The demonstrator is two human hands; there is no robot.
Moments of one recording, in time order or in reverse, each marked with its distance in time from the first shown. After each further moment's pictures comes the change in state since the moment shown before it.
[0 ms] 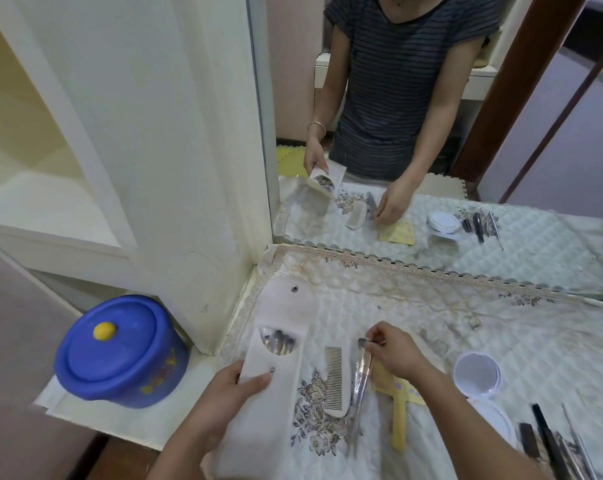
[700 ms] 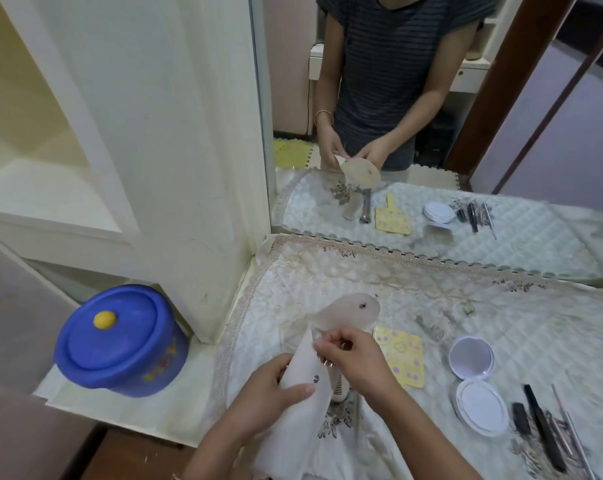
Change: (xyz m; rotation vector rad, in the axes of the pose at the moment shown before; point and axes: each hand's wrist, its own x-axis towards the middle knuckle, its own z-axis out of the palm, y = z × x) left_hand -0.014 0.001 0.041 0.274 -0.140 0.154; right_hand -0.061 -0.053 0.044 0.510 0.039 -0.119
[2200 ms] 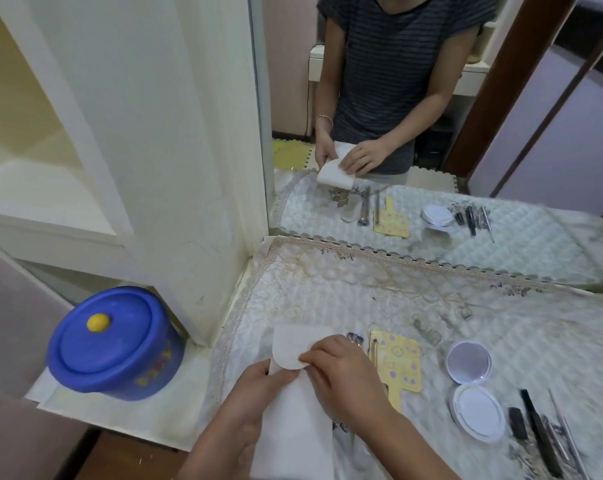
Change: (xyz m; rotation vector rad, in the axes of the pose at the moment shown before) left_hand 0.007 0.005 0.002 -0.478 0.094 -0.195; right_hand -0.003 0.024 0.010 -0.779 0.106 -0.706
